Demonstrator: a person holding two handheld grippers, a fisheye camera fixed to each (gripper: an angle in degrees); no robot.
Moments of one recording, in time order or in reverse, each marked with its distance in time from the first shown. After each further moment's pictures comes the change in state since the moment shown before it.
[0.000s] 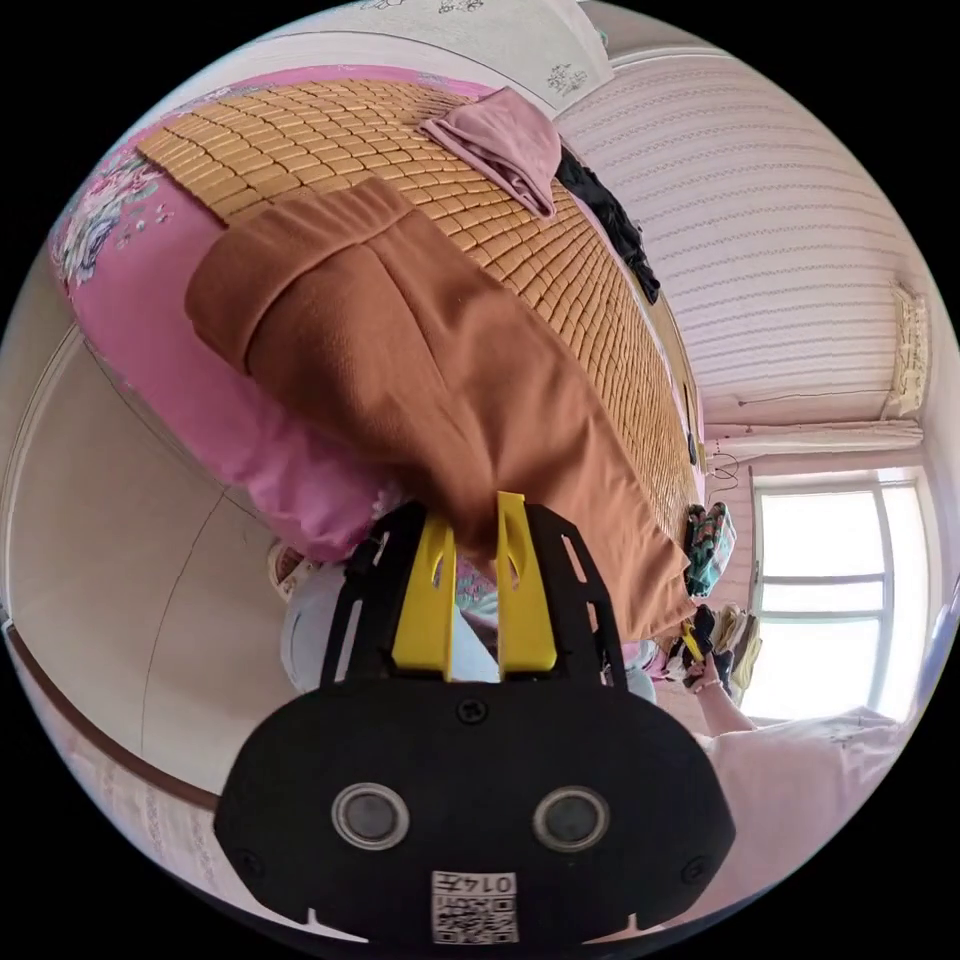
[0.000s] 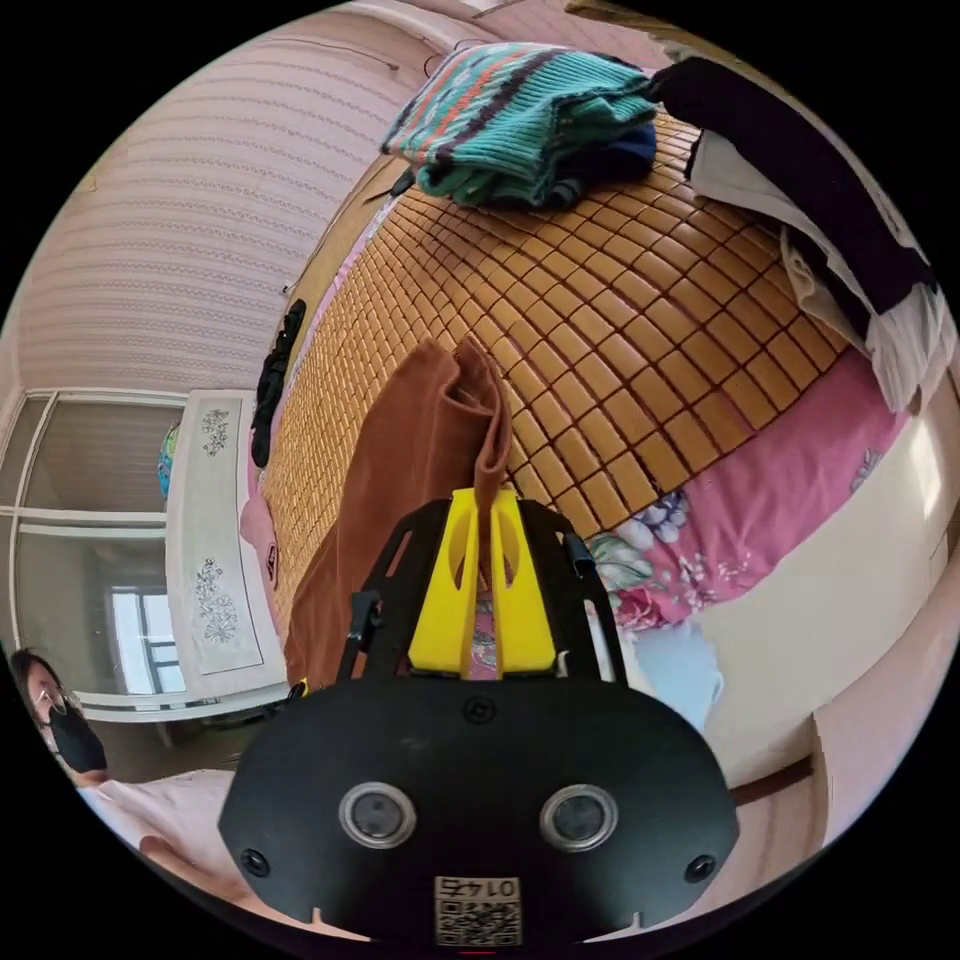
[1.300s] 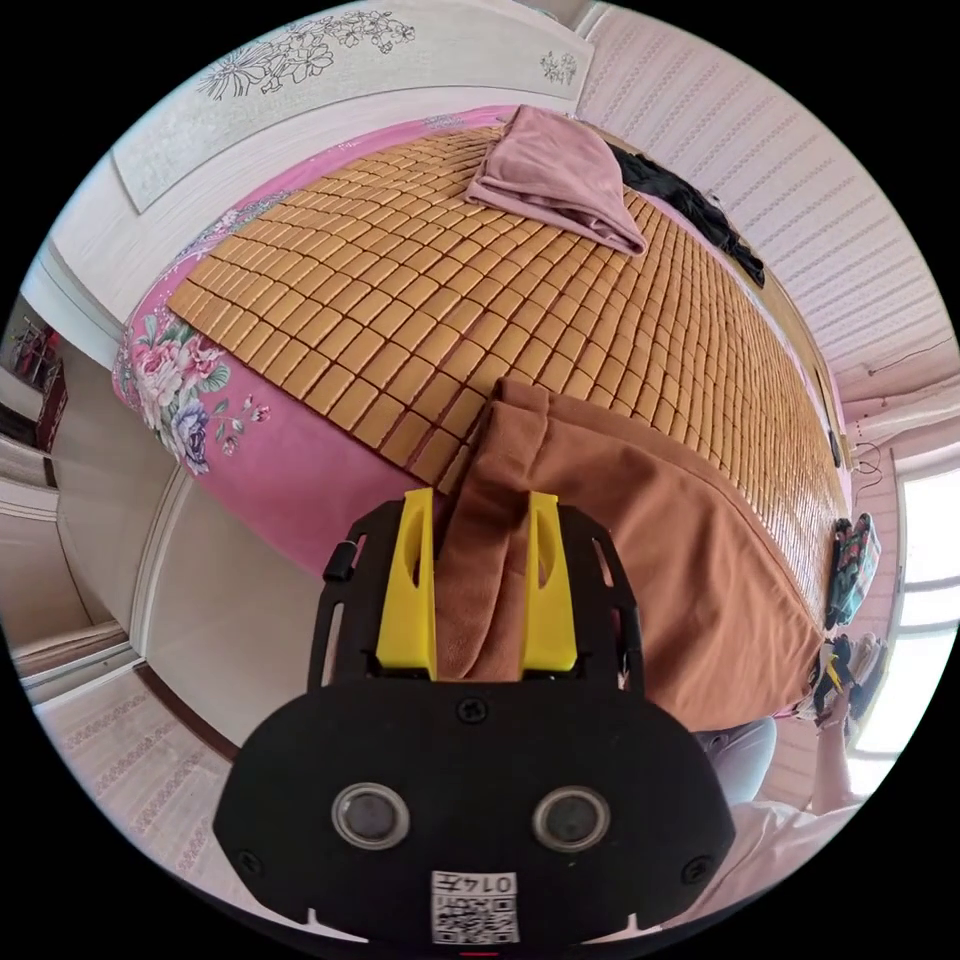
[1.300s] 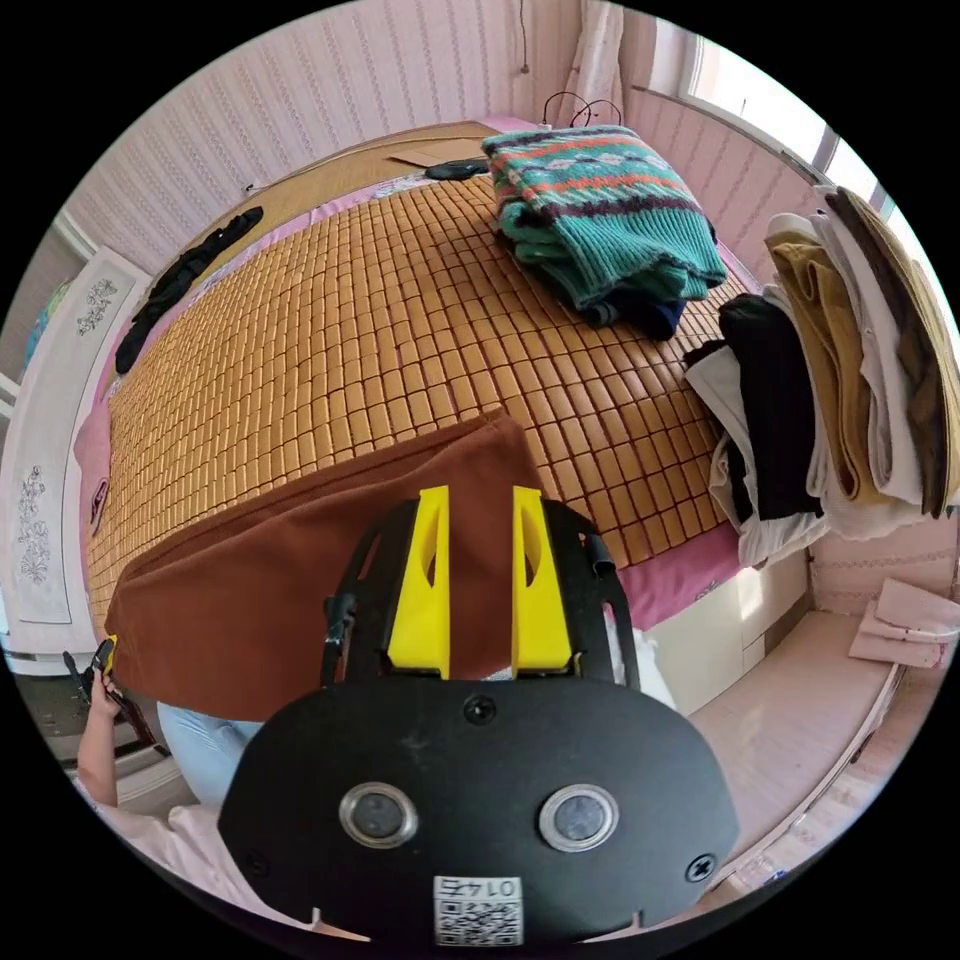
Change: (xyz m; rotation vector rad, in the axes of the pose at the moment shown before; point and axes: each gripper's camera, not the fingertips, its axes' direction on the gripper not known) left arm 0.032 -0.080 -0.005 0.078 -0.421 0.075; right arm -0.165 0.018 0.087 0.076 0.553 -0.313
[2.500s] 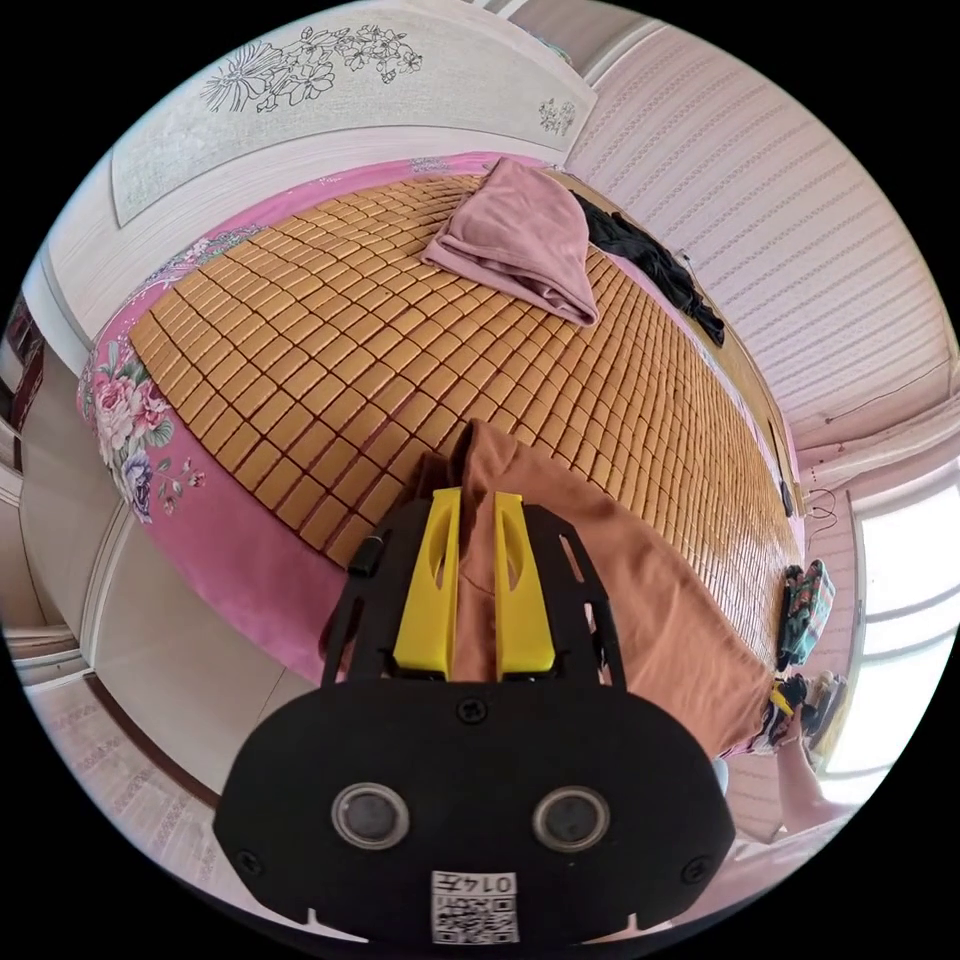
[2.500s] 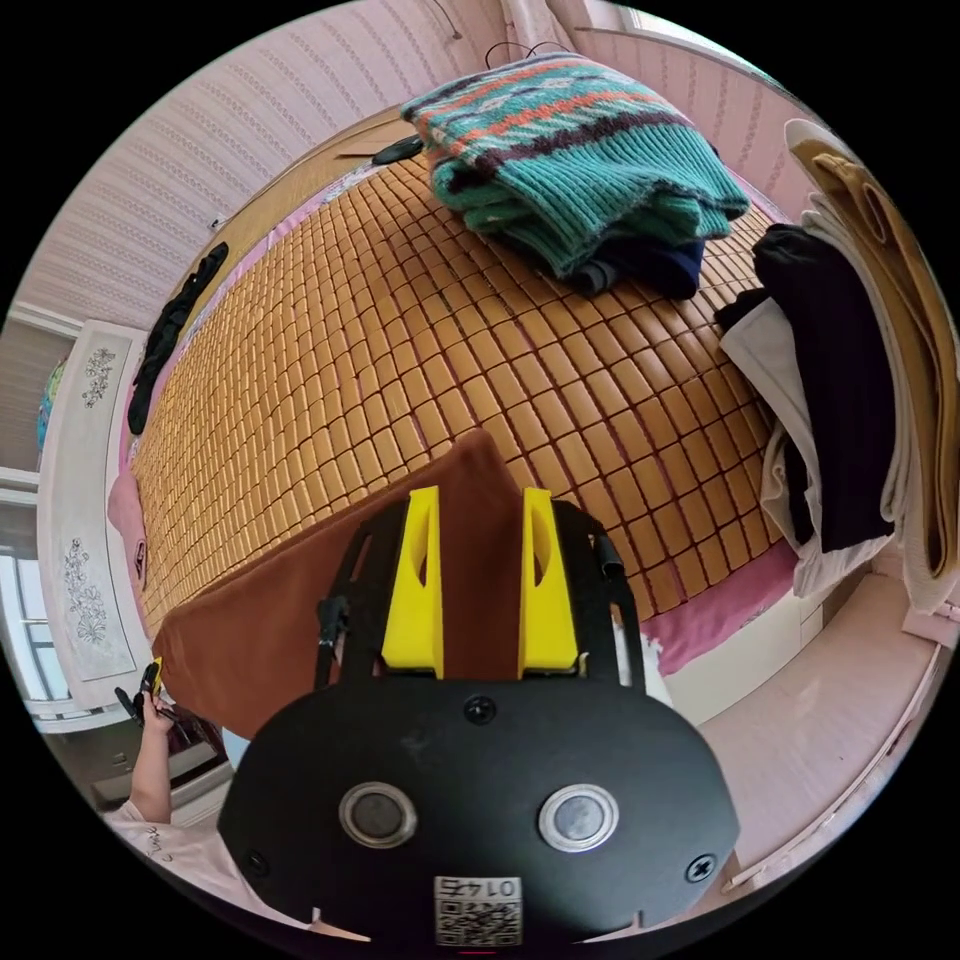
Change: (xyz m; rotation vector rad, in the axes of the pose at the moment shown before) left arm 0.037 -0.031 0.007 0.072 0.062 -0.050; right arm 0.022 -0.068 0.111 -0.088 -0.160 0.141
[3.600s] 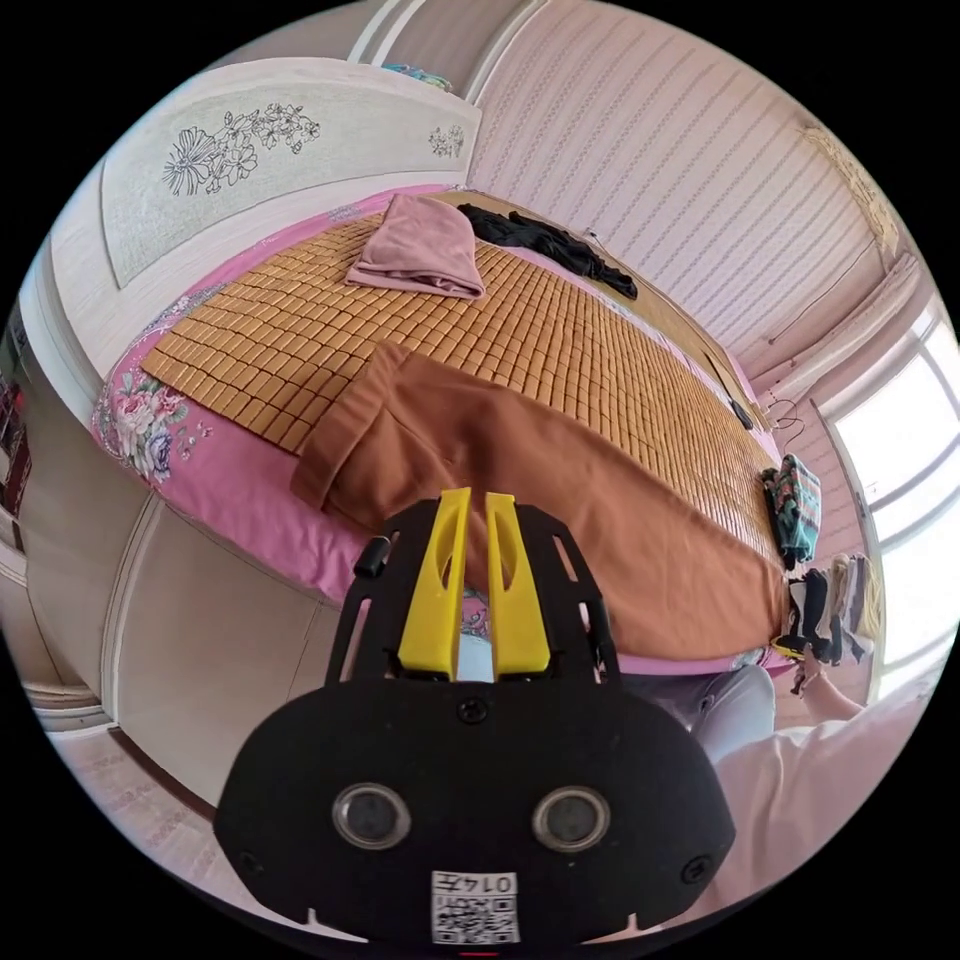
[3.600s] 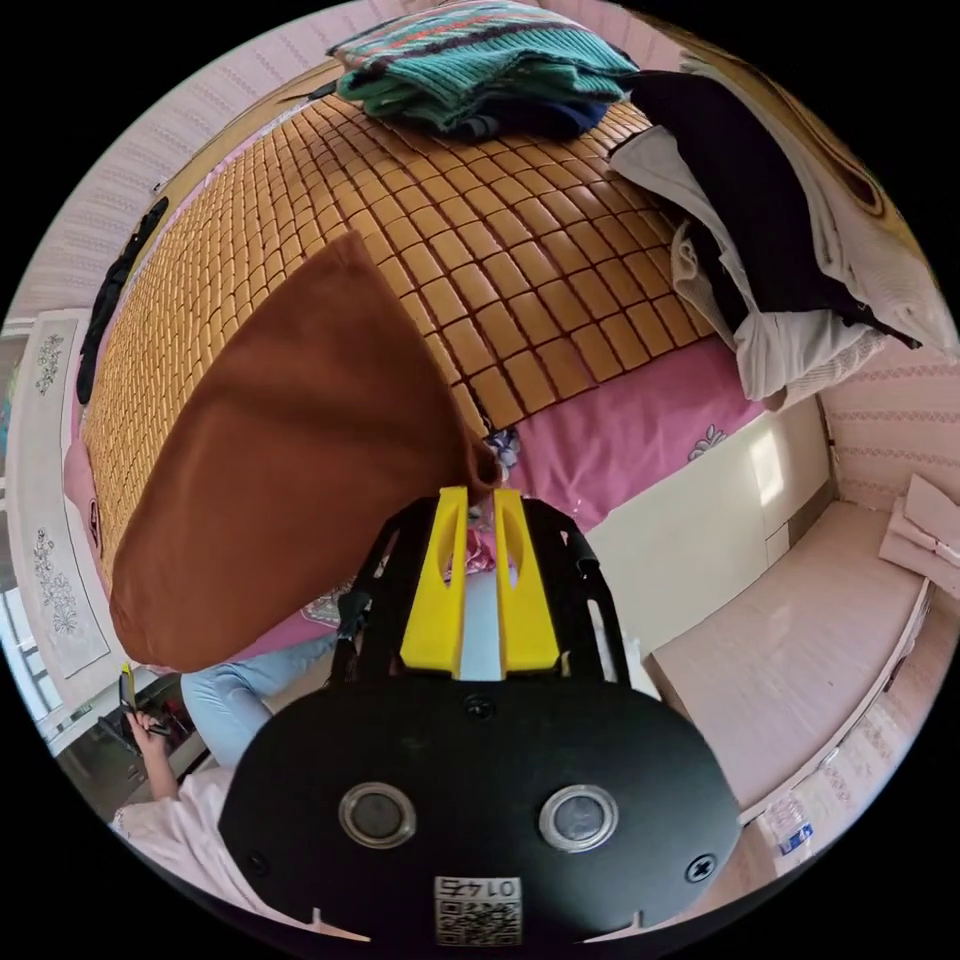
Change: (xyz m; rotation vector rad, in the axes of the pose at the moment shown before) left arm 0.049 0.159 -0.004 0.078 0.071 0.262; right arm 0.047 0.078 0.168 -0.171 0.140 0.073
